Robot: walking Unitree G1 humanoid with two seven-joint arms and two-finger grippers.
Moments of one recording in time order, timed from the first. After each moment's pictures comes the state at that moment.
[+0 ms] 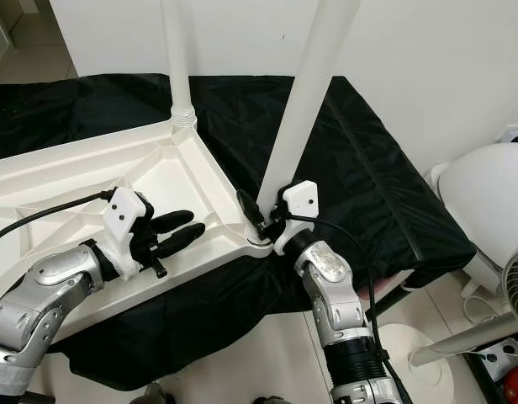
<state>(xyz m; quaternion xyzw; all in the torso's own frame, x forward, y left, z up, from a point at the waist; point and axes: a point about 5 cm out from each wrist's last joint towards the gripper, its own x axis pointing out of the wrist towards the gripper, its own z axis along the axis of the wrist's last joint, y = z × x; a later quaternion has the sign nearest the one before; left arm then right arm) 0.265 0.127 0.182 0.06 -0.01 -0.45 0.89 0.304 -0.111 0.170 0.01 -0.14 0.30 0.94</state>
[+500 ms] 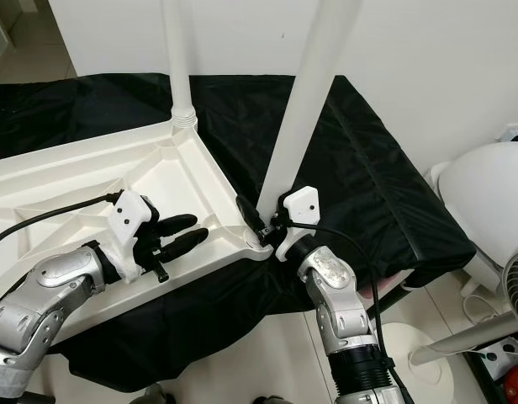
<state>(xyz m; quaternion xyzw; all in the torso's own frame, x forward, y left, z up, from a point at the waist) 0.261 0.123 0.182 0.08 -0.01 -0.46 0.88 0.293 -0.109 0.168 -0.02 -0.14 0.33 0.93</state>
